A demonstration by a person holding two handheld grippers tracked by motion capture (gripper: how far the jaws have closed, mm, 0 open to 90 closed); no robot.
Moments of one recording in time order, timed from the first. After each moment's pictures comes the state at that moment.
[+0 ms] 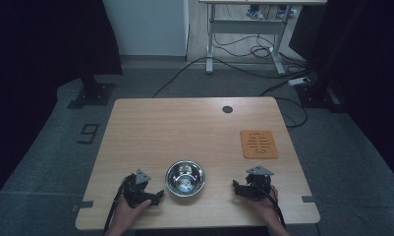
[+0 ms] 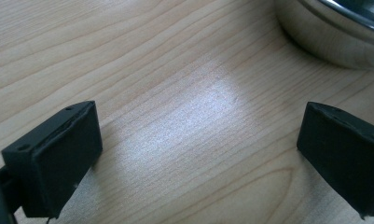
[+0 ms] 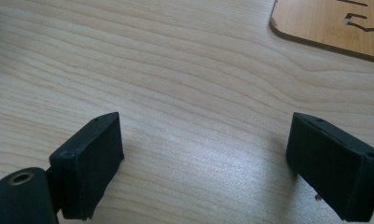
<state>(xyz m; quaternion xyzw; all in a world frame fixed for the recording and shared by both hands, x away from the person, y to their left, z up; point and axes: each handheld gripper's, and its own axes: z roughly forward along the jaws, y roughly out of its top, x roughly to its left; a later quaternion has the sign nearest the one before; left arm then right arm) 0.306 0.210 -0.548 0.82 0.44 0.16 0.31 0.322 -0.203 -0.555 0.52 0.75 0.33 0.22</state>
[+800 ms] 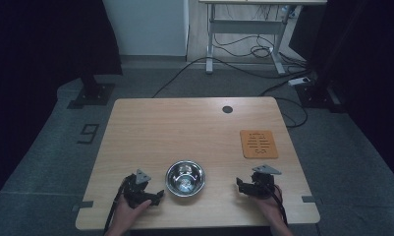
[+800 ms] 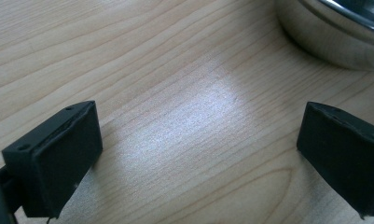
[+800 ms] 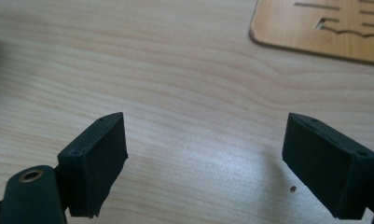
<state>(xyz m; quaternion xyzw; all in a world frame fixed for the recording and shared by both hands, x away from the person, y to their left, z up) 0.305 0.210 -0.548 0.82 0.45 0.16 0.31 0.320 -0.216 -0.544 0.54 0.73 0.36 0.21</state>
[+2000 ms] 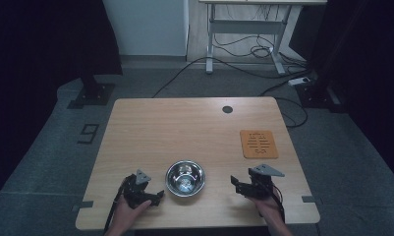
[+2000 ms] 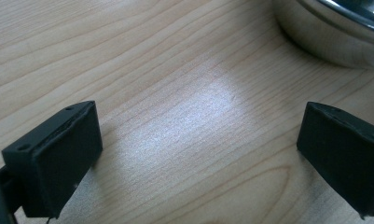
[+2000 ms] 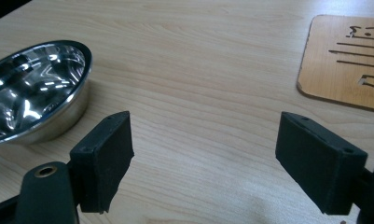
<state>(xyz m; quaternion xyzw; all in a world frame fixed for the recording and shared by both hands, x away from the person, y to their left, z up) 0.304 0.209 -0.548 0.82 0.44 0.16 0.31 0.303 -0.202 -0.513 0.50 0.72 0.44 0.19</state>
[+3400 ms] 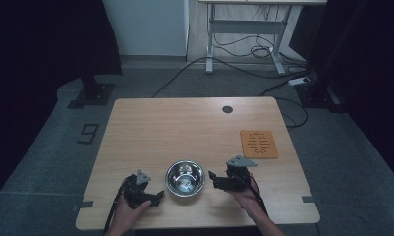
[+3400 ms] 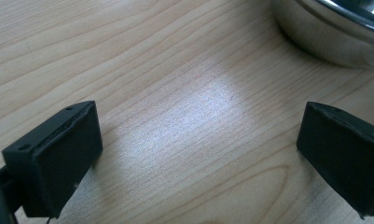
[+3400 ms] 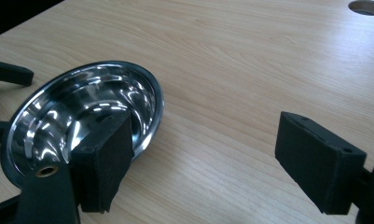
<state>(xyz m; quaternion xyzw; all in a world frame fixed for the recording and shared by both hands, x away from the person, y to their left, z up) 0.304 0.209 -0.548 0.82 0.44 0.16 0.31 0.320 -0.134 -0.490 0.44 0.76 0.44 0.18</state>
